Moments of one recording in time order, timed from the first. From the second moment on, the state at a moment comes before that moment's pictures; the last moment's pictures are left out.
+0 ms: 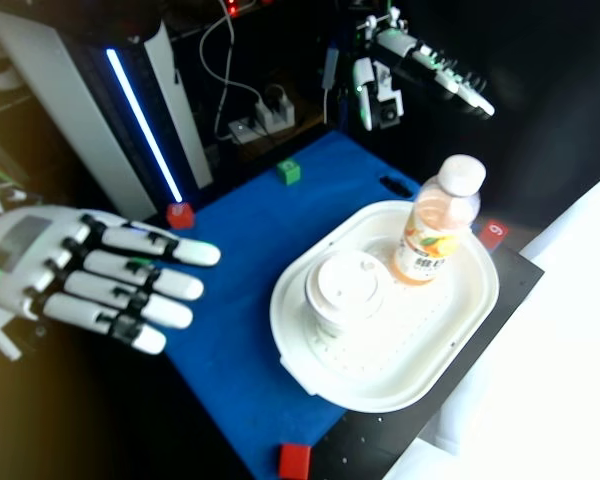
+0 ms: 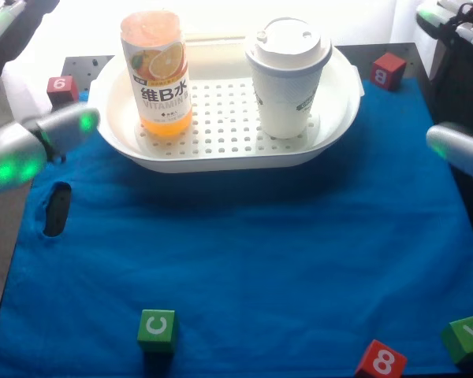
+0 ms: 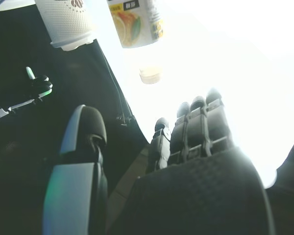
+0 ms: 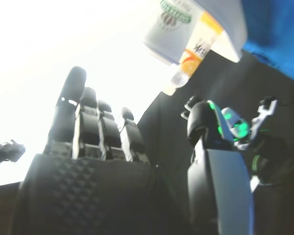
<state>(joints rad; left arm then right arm) 1.07 -0.87 0.95 -0.41 -1.36 0.99 -1.01 -0.84 0.95 0.24 1.14 -1.03</state>
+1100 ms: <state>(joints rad) 0.74 -1.20 1.40 -0.49 -0.84 0.82 -1.01 -0.87 0.95 0.25 1.13 -1.04</state>
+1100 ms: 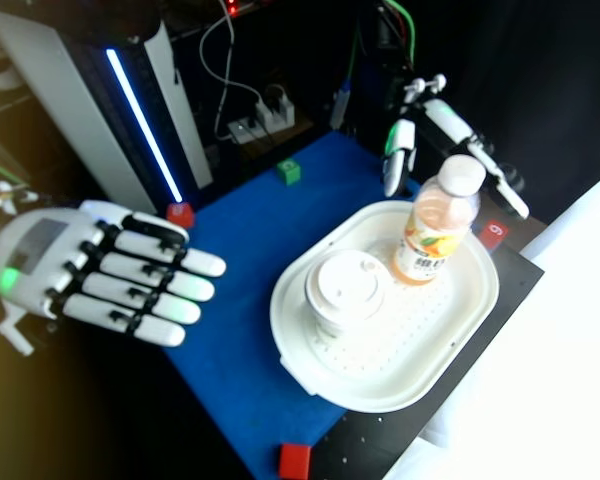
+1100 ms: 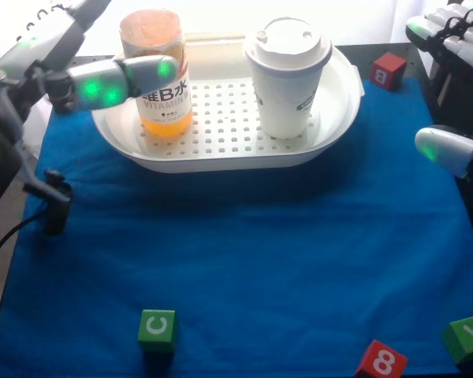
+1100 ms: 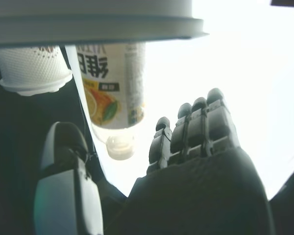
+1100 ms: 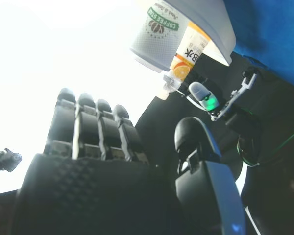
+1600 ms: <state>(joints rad) 0.73 -1.25 1.46 -0.38 -0.79 0.69 -1.03 -0.88 0.95 0.26 1.13 -1.04</state>
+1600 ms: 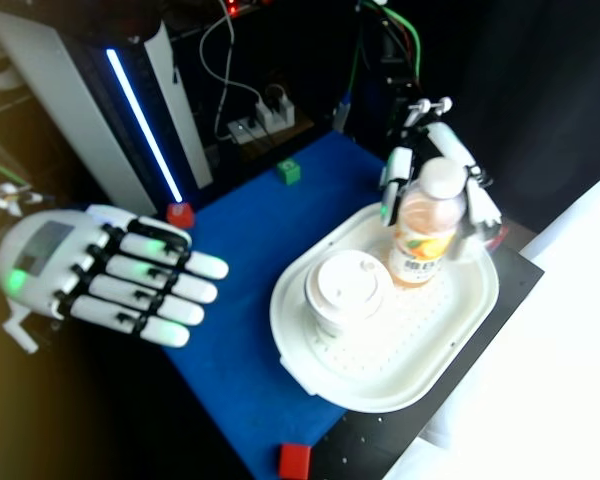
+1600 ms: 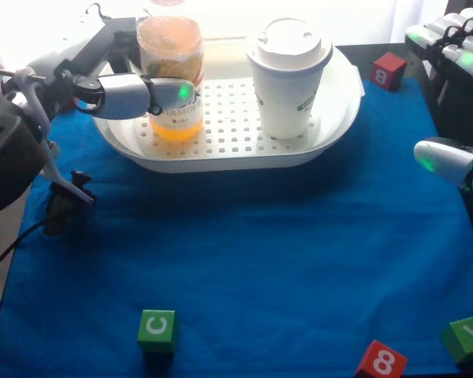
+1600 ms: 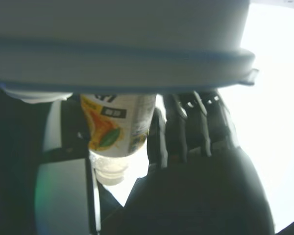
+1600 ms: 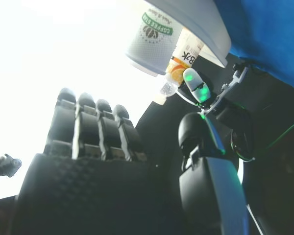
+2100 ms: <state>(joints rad) 0.73 -1.07 1.27 -0.27 -1.07 0.70 -1.03 -0.88 0.95 0.27 1.13 -1.04</state>
